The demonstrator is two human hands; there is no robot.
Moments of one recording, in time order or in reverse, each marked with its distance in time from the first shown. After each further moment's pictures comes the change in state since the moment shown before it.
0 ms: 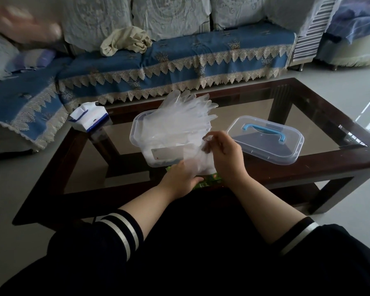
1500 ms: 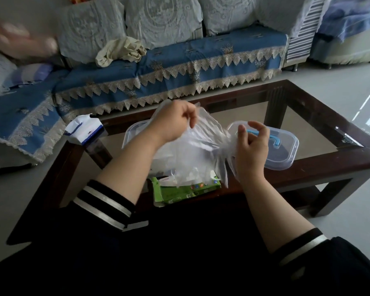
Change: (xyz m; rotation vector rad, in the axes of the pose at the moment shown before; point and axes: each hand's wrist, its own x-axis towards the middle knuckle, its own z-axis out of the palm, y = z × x) left_hand 0.058 0.058 -0.148 -0.240 0.205 0.010; right_hand 0.028 0.018 -0.042 0.107 0.436 0.214
